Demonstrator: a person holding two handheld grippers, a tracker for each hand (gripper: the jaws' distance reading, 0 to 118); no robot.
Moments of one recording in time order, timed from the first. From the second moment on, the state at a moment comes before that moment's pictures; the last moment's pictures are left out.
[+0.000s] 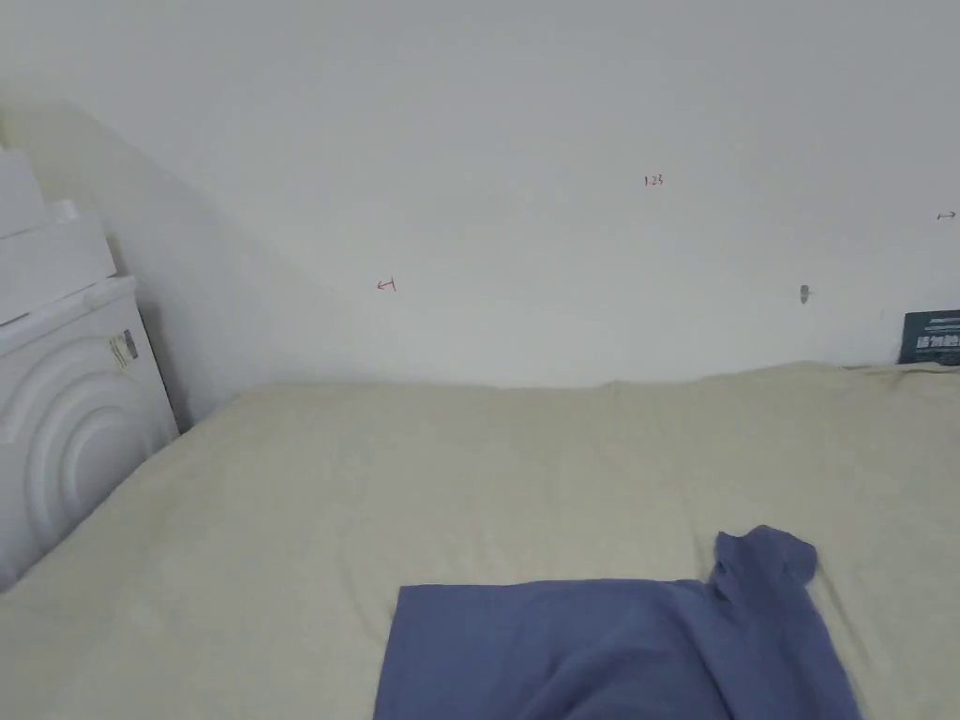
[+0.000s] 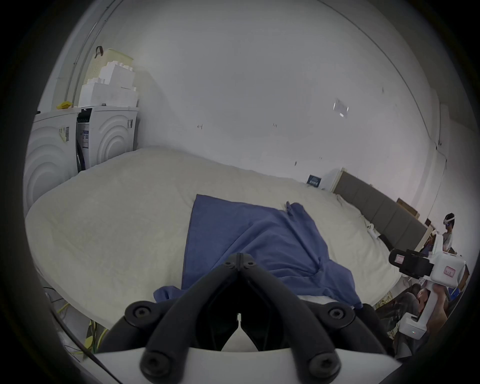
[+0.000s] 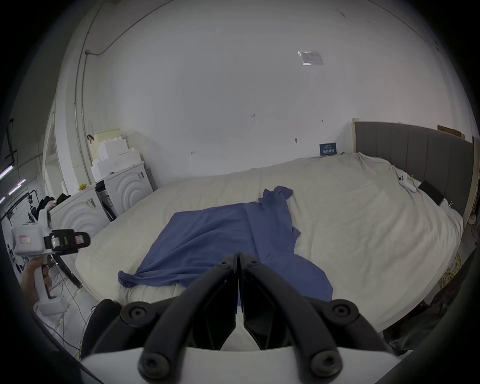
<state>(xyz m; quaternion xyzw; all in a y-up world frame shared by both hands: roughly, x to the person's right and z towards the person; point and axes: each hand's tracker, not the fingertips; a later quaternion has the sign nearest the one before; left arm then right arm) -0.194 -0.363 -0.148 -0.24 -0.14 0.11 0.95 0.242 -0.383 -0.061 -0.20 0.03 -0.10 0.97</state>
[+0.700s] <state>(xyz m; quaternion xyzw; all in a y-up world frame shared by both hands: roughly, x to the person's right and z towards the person) -0.162 -0.478 -0.613 -0.40 -0.09 0.02 0.91 0.283 -0.441 -0.145 -0.33 -0.01 -0.14 0.93</state>
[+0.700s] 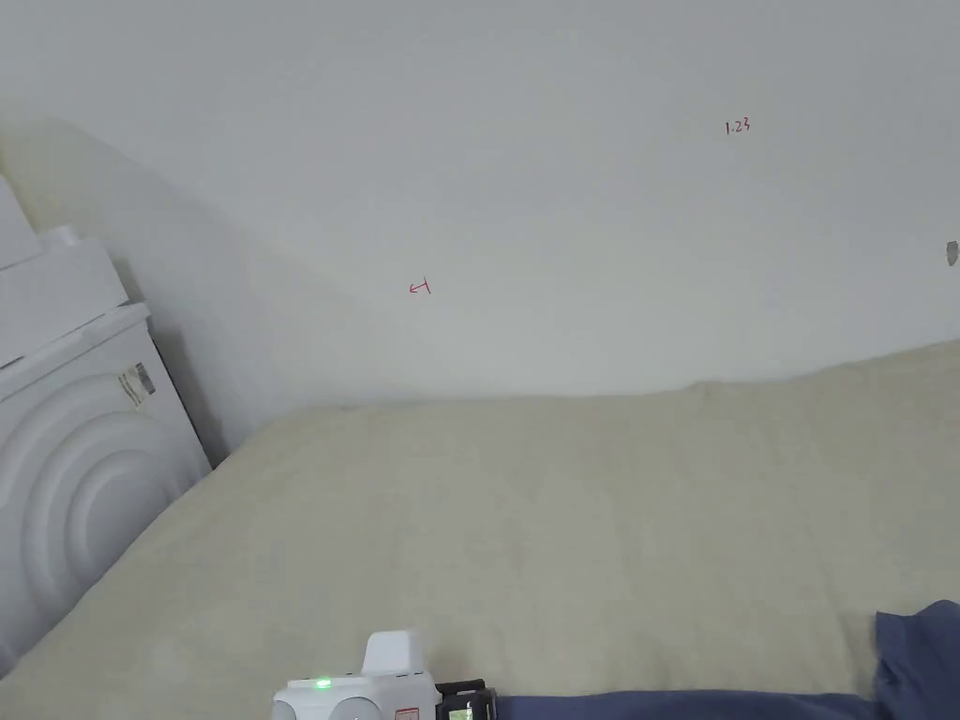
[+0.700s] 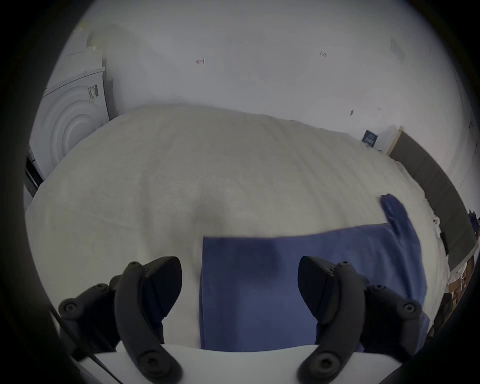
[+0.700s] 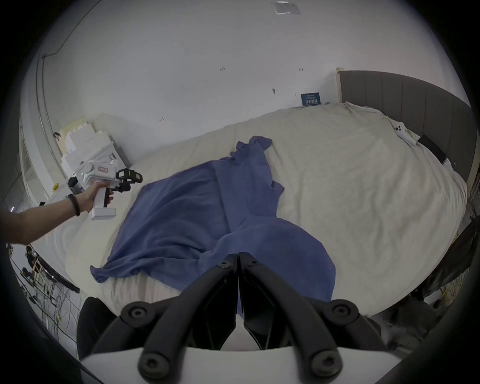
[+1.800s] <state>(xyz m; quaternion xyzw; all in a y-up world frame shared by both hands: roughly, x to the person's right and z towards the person) -0.118 -0.499 -0.635 -0.50 -0.08 -0.06 0.86 0.385 -0.473 -0.534 -0.37 -0.01 -0.13 0.92</state>
